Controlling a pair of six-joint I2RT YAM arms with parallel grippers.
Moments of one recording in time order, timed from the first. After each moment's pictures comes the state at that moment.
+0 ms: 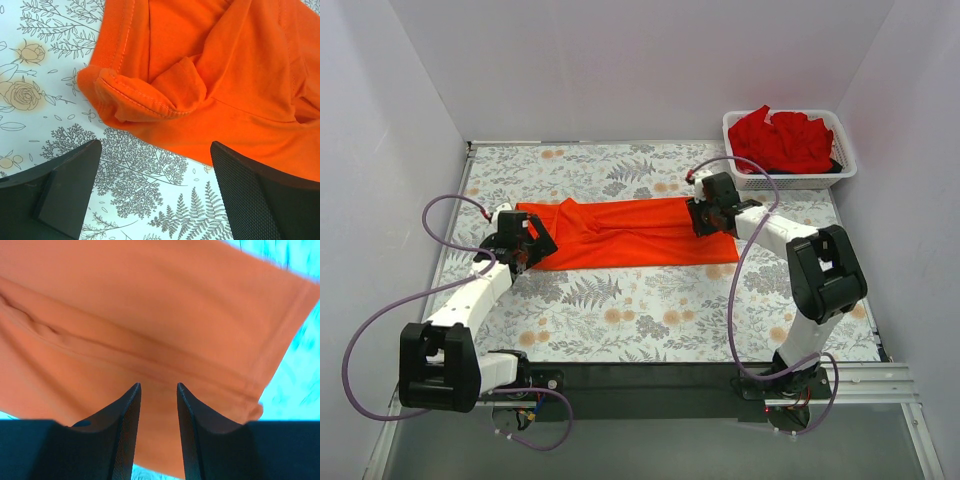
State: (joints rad) left arm -0.10 1.21 0.69 -0.32 -0.20 -0.59; right arm 0.48 1.77 1.17 -0.21 0.00 -0.05
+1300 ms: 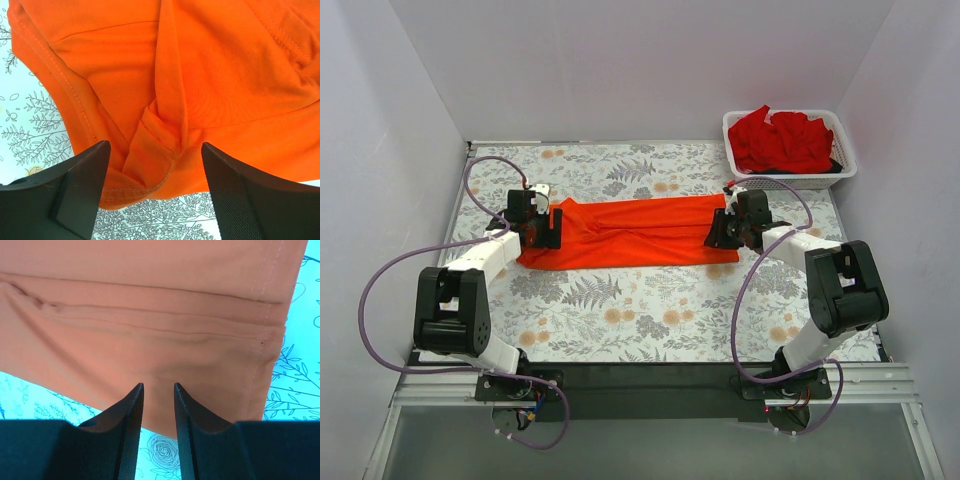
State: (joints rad) left arm -0.09 1.52 0.88 -0.23 -0.02 0.01; right arm 0.27 1.63 0.85 -0.05 -0.28 0.29
